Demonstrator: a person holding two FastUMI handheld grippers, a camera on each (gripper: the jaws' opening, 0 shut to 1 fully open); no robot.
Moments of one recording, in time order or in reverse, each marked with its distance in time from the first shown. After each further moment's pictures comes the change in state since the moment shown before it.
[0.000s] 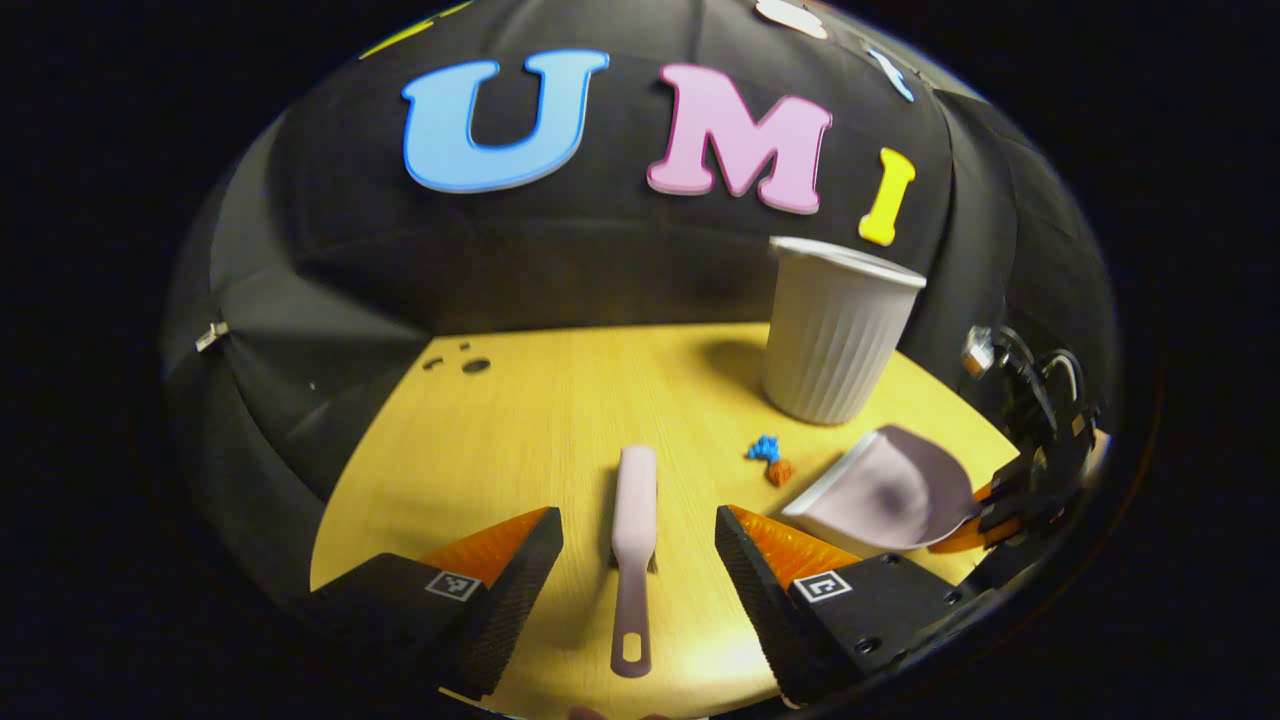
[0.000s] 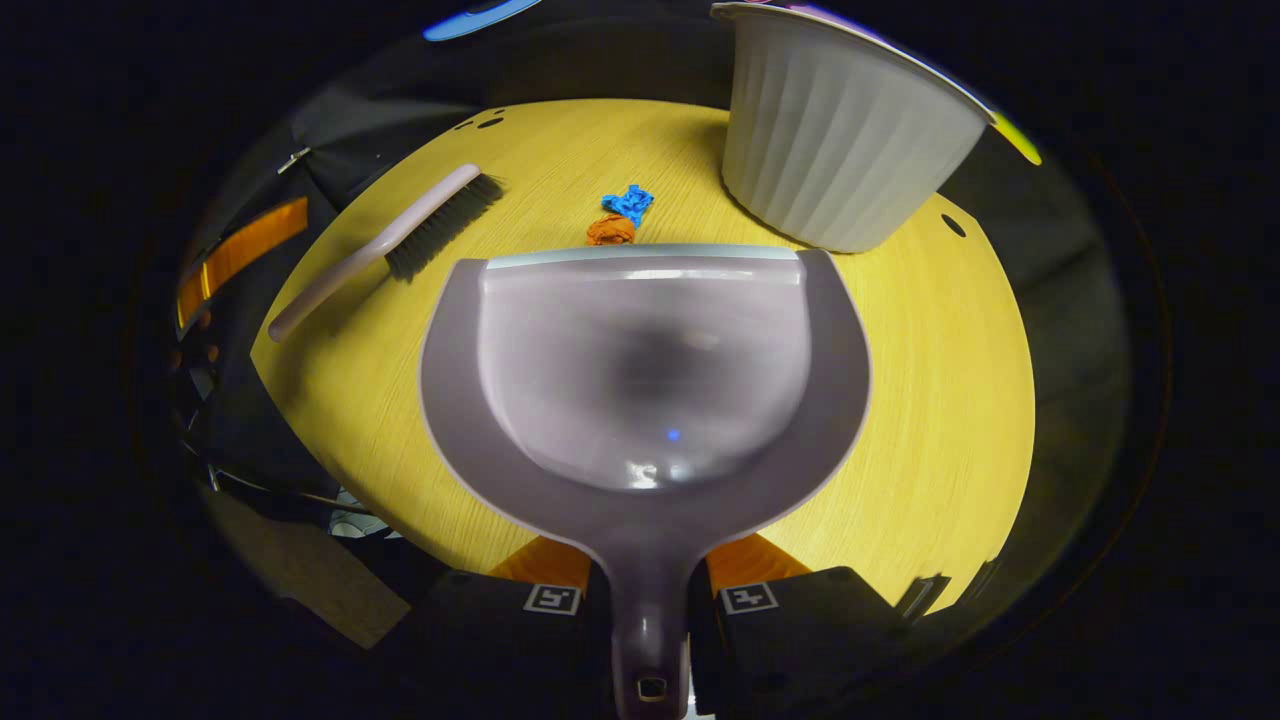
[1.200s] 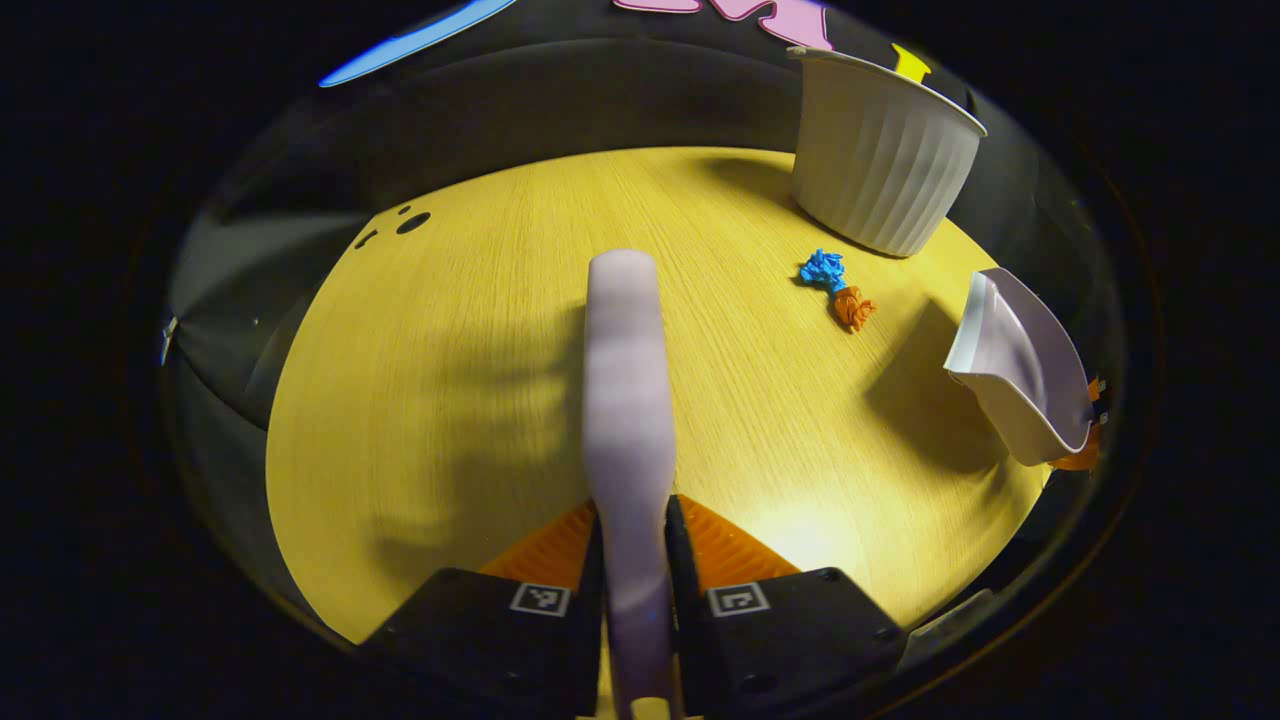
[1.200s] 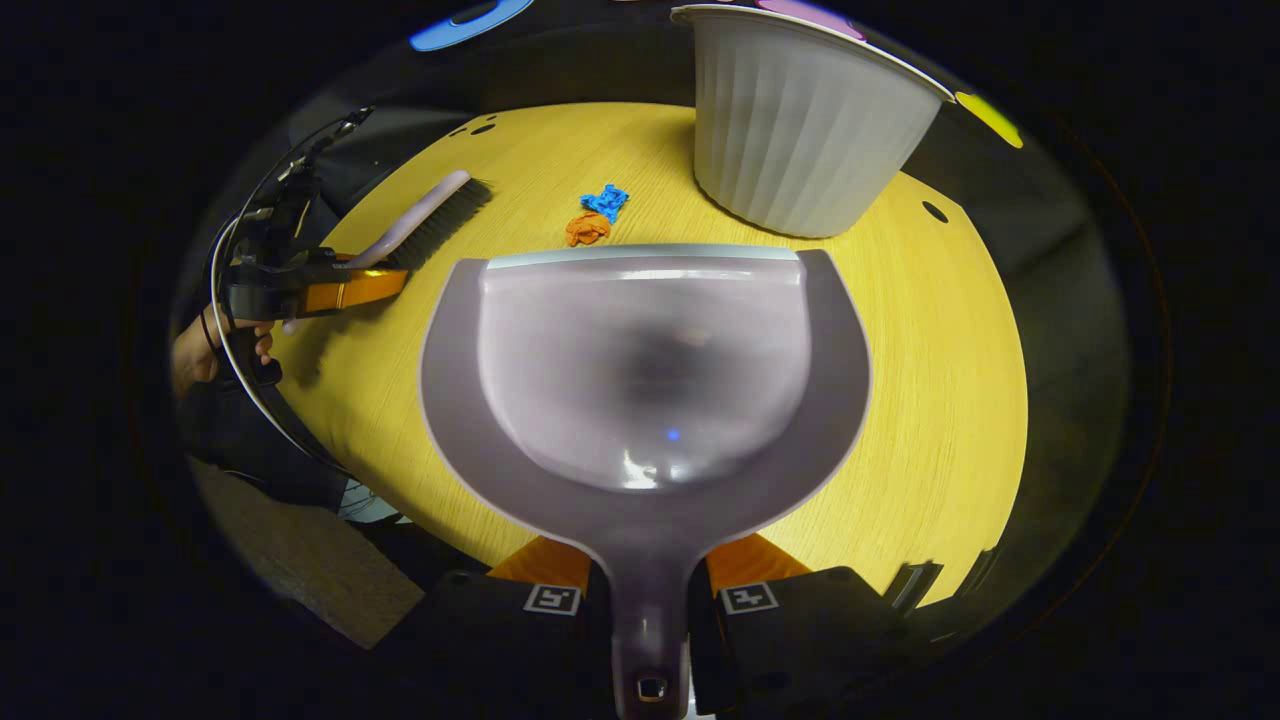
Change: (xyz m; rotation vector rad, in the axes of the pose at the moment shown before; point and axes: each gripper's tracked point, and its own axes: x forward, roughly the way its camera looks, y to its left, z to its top) left arm 0.084 0.010 -0.095 0.093 0.422 0.015; right arm -0.011 -0.015 -0.013 -0.011 0.017 0.017
